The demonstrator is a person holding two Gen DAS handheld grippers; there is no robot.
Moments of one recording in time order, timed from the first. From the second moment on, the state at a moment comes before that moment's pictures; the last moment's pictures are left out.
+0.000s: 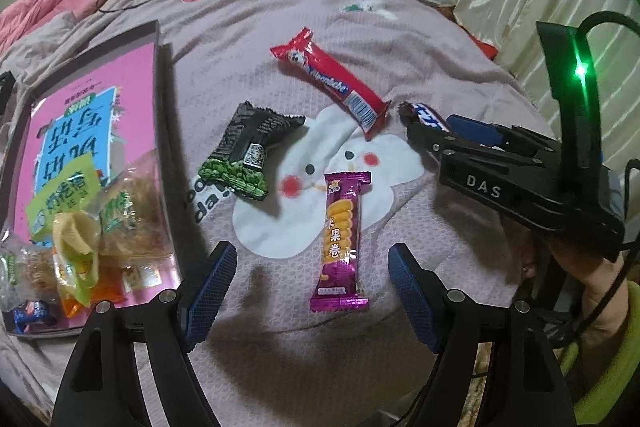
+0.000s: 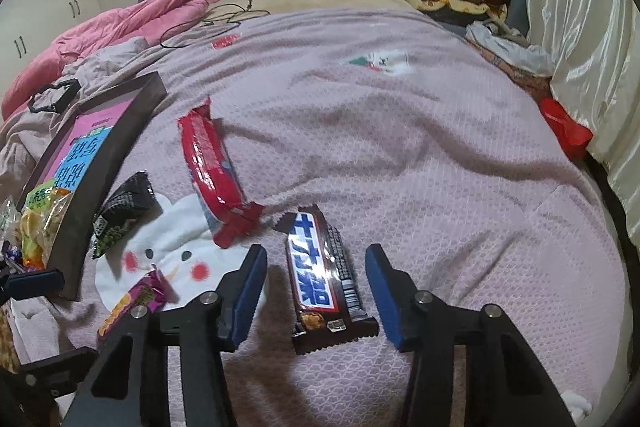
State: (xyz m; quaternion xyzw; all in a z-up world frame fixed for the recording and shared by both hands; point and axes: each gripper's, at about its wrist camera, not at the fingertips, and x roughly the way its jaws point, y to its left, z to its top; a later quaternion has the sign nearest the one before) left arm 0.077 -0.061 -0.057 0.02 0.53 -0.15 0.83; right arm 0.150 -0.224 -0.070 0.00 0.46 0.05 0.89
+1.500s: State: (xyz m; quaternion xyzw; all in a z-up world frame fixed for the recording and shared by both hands) left arm 0.093 -0.068 -0.046 0.00 0.52 -0.15 0.84; right arm 0.148 -0.237 -0.044 0.11 0.41 0.11 0.90
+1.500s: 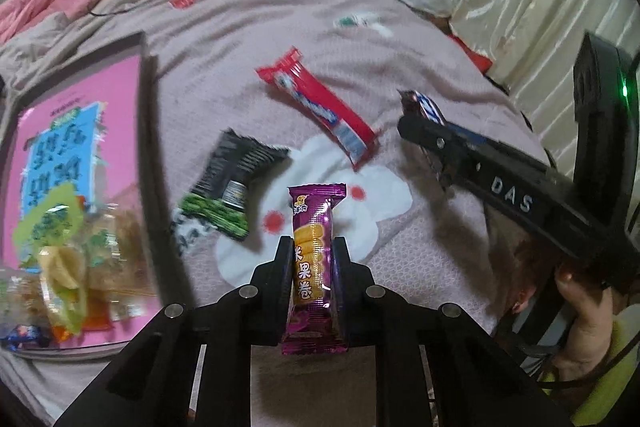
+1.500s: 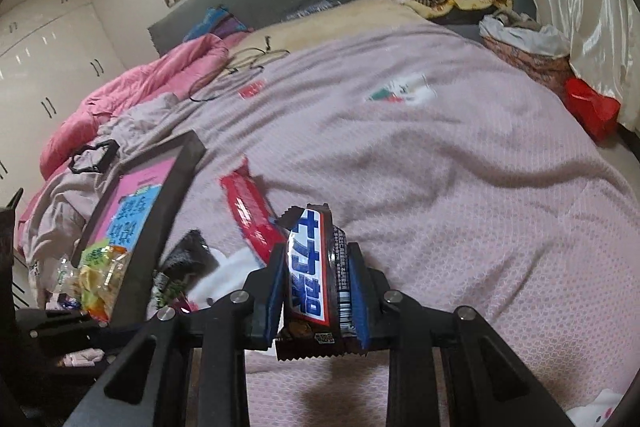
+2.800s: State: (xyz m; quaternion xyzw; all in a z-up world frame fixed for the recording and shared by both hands) left arm 0.059 0.112 0.024 -0.10 0.44 -0.01 0.89; right arm 0.081 -0.070 0.009 0.01 0.32 0.29 0.90
